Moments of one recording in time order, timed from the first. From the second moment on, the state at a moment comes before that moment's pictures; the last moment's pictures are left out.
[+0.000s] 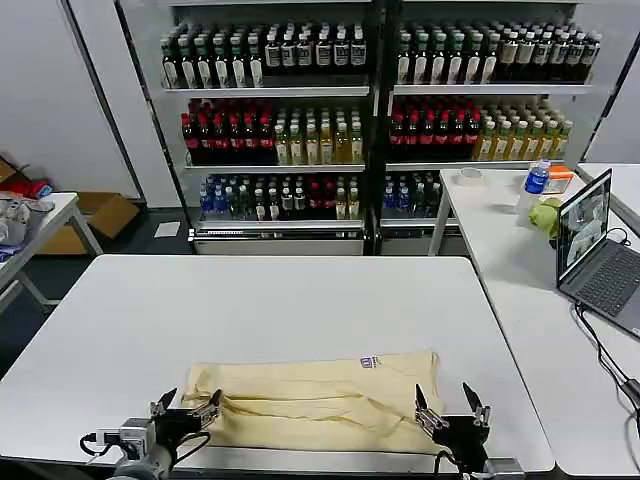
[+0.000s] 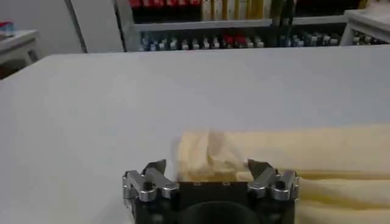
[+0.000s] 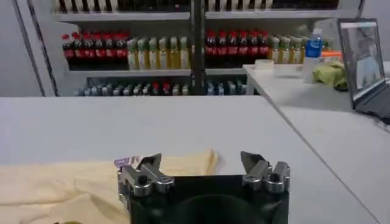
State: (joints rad) left arm 1.57 -1.06 -0.48 -2.11 -0.57 0.51 -0.31; right arm -1.74 1.31 0.45 2.27 0.23 -0.31 0.21
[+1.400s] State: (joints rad) left arm 1.57 -1.01 -0.70 -2.07 -0.70 0.49 -0.27; right arm -1.75 1.28 0.48 2.30 0.25 -0.31 0.22
